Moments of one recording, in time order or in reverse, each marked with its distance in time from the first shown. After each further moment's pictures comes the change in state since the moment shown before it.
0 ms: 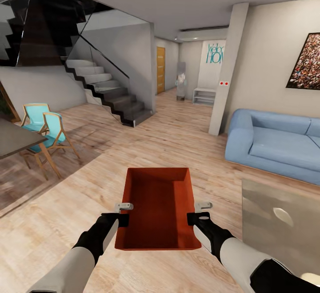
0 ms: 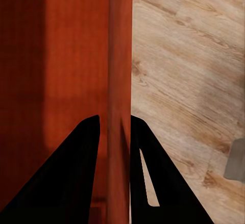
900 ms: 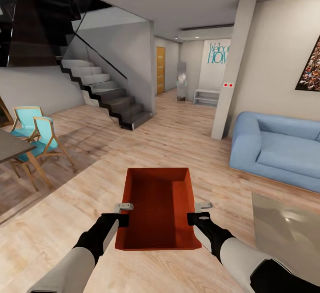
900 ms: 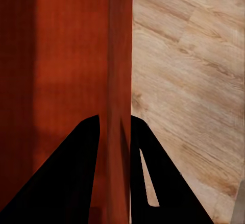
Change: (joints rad) left arm 0.000 -0.001 0.003 0.004 -0.001 -0.005 0.000; right arm 0.000 0.000 0.001 0.000 0.001 -0.001 -0.001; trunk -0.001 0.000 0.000
